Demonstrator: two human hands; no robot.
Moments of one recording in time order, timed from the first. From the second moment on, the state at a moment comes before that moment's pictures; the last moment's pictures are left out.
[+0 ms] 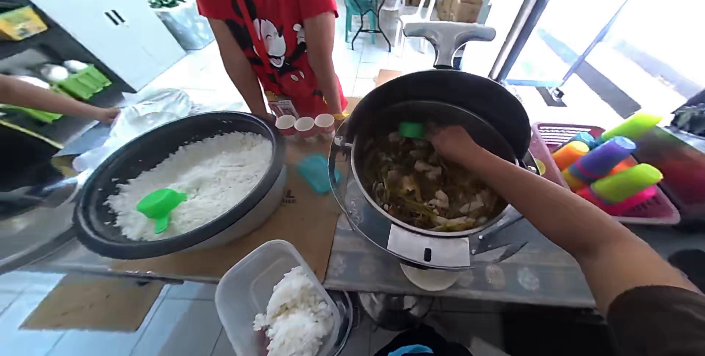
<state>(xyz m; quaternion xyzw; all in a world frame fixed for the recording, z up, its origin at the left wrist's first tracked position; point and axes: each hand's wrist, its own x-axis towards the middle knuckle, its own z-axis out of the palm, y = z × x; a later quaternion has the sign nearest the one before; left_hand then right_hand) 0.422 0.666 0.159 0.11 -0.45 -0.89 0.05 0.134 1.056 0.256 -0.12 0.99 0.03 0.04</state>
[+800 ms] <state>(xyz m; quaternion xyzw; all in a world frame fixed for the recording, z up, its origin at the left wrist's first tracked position) 0.412 0.678 0.163 0.12 -0.47 -0.87 0.06 0.145 1.107 0.257 -0.06 0.98 -0.11 0.15</state>
